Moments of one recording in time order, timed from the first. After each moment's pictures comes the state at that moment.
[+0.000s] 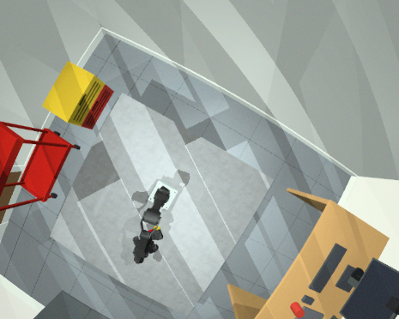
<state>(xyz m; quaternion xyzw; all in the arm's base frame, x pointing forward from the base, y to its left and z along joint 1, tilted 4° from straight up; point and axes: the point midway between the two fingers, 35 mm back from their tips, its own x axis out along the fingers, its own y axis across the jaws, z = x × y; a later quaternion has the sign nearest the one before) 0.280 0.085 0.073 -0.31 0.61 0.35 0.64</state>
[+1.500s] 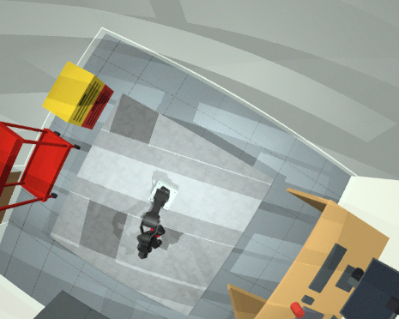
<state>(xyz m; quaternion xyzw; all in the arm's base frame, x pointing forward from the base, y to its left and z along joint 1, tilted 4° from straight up) 0.277 0.094 0.019 -0.35 0.59 0.39 0.62</state>
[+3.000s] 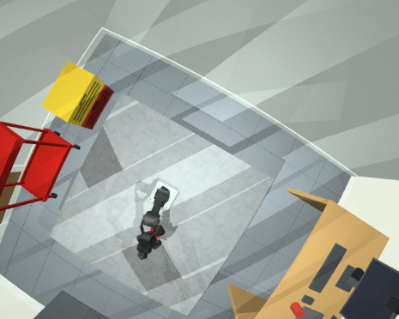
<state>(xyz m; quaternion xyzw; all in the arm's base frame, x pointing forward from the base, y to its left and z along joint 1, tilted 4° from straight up) 0.275 0.093 0.026 -0.35 0.59 0.39 0.62</state>
